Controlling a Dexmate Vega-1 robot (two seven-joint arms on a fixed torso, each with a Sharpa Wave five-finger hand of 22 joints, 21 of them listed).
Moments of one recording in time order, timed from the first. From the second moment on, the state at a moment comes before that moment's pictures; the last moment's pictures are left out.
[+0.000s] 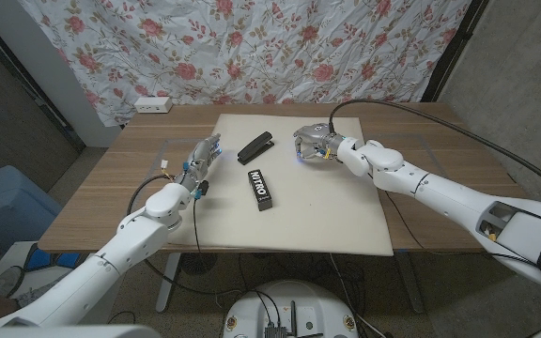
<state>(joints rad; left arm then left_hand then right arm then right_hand) 1.04 0.69 0.34 -1.68 -0.52 -0.05 0.23 0.02 0.07 0.69 0.12 0.20 0.03 -0.04 0.18 0.17 -0.02 -0.04 0.19 0.17 -0.03 -0.02 0.18 0.17 0.06 -0.04 0.20 0.16 -0.39 -0.59 -0.97 -1.36 -0.80 -0.03 0.02 0.93 0.04 0.42 -0.16 0.18 0.95 -0.20 0.71 0.28 0.32 -0.05 0.22 0.20 0.16 -0.04 0.32 0.28 0.36 -0.02 0.20 0.17</state>
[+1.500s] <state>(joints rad) 0.94 0.80 0.47 -1.89 -0.13 0.15 0.23 0.02 0.07 0.71 0.12 0.20 0.10 -0.05 0.19 0.17 0.04 -0.07 0.19 0.17 -0.02 -0.03 0.18 0.17 0.02 -0.03 0.18 0.17 -0.48 -0.60 -0.86 -1.35 -0.59 0.02 -0.14 0.93 0.04 0.41 -0.16 0.18 0.96 -0.19 0.70 0.26 0.34 -0.05 0.22 0.20 0.18 -0.04 0.33 0.28 0.38 -0.02 0.20 0.17</state>
